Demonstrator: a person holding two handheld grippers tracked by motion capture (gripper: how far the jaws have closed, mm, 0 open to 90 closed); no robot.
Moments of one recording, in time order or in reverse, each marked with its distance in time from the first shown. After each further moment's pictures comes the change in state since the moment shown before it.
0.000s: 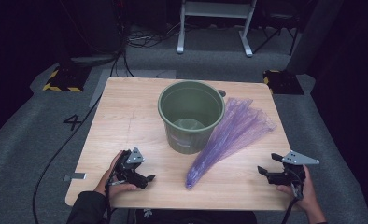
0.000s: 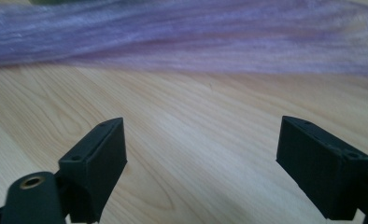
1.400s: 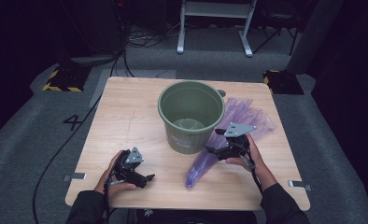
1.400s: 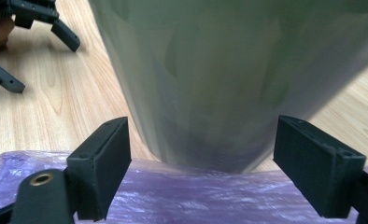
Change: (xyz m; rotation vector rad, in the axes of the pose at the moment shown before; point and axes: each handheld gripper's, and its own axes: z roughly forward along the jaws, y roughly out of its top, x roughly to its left) left arm 0.002 -0.001 -0.001 -0.006 -0.002 0.001; right arm 0.082 0.126 0.112 -0.051 0.276 -0.248
